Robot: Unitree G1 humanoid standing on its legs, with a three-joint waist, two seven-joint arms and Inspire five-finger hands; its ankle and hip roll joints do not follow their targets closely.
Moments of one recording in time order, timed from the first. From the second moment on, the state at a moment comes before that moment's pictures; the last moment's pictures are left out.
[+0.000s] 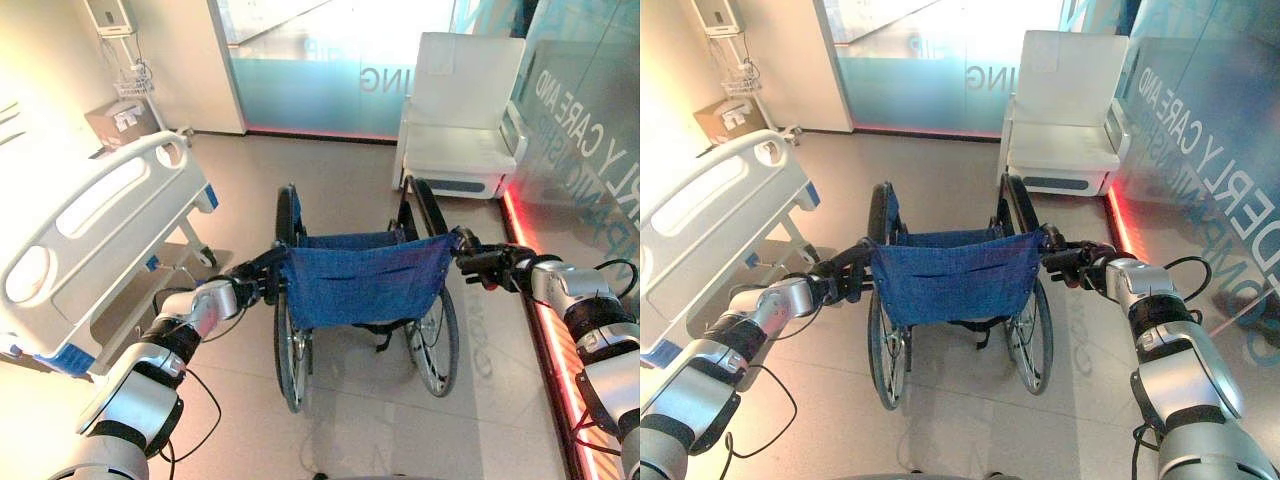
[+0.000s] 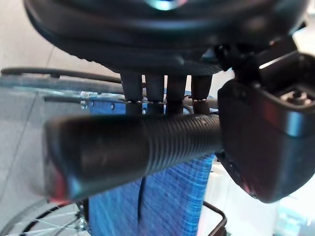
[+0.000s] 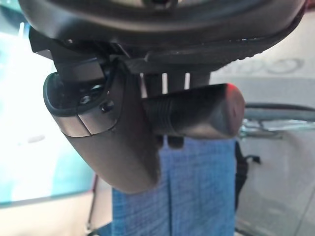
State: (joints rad) left arm -0.66 0.56 -0.45 0.75 -1.12 0.41 0.20; right arm -0.81 -0.69 0.41 0.88 0.64 0.49 0.10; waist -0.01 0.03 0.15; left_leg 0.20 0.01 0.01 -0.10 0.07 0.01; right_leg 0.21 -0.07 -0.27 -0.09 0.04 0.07
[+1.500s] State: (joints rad) left arm -0.64 0.51 -0.42 0.73 -1.03 0.34 0.24; right arm -0.75 -0.69 0.40 0.81 0.76 0.46 -0.09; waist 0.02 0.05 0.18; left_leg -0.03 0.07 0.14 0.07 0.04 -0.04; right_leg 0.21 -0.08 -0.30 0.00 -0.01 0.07
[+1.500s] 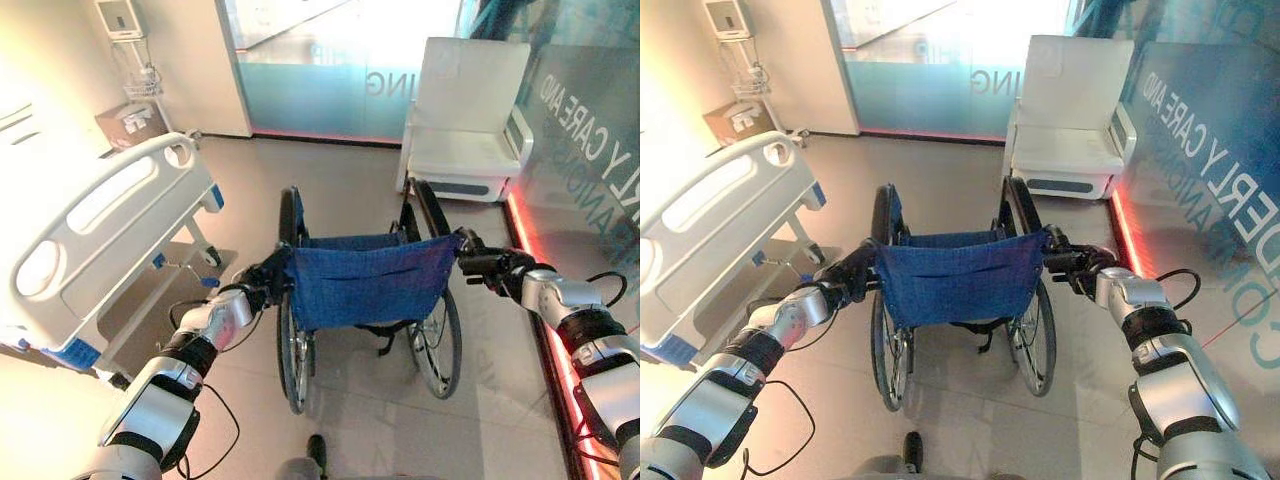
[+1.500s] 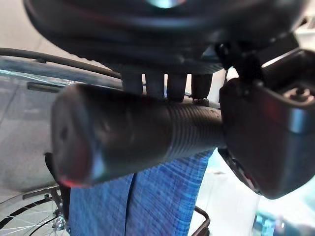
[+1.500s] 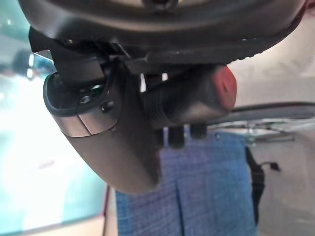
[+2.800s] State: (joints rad) left arm -0.55 0.52 -0.29 0.70 -0.95 0.21 0.24; right arm -0.67 -0.69 0.33 0.63 0.83 0.39 -0.02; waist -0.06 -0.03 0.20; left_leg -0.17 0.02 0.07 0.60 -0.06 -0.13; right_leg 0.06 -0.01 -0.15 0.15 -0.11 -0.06
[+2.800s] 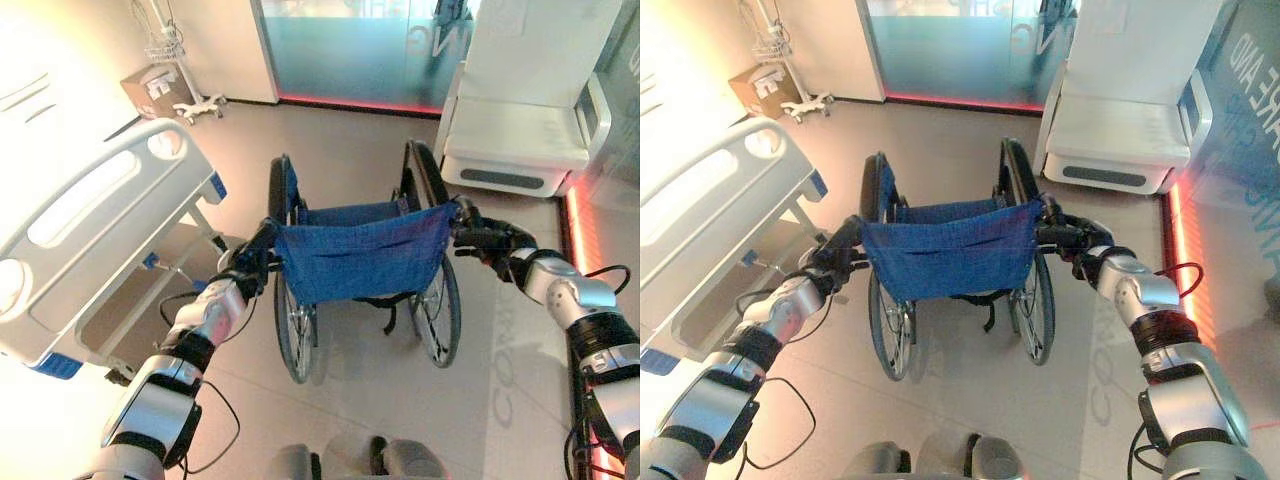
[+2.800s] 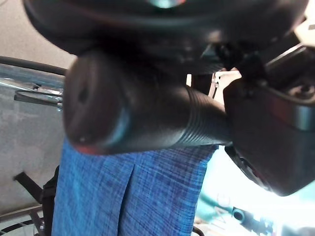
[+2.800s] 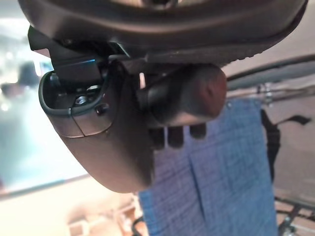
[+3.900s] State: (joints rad) left arm -0.65 0.57 -0.33 0.82 -0.86 0.20 0.14; right arm -0.58 -0.63 0.35 0.59 0.81 0.34 -0.06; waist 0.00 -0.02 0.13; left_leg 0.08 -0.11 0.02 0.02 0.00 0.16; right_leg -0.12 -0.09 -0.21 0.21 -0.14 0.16
